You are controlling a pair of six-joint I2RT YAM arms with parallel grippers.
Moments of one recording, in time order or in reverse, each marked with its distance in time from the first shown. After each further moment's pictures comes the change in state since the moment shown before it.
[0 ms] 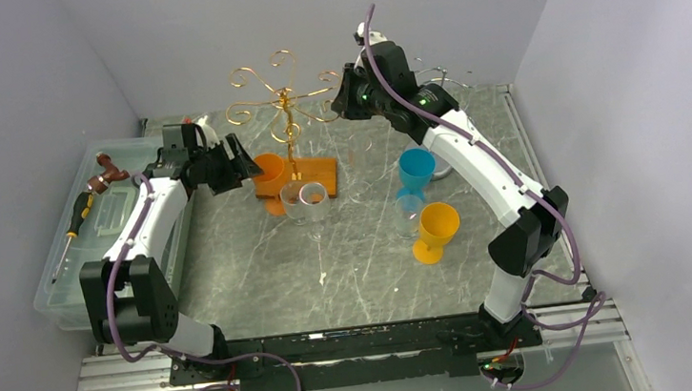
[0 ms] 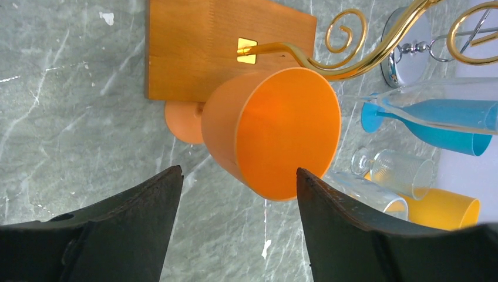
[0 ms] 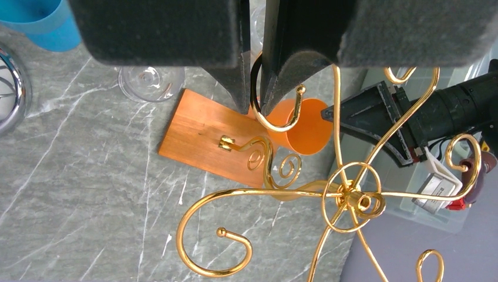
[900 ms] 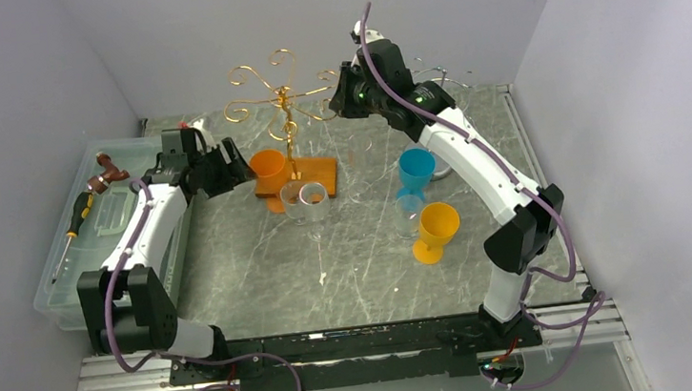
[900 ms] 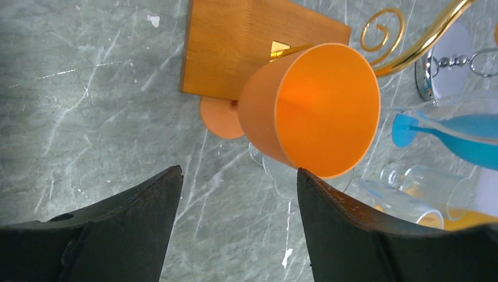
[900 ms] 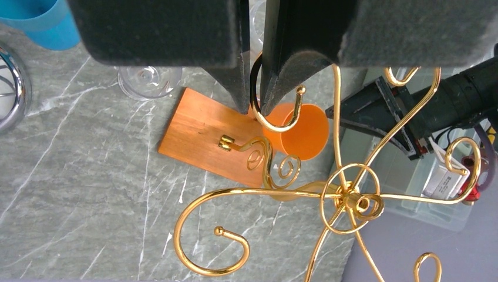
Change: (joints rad) left arm -0.015 -0.052 -0.041 -0.014 -0.127 0.024; right arm 0.007 0.031 0.048 -0.024 0.012 0.000
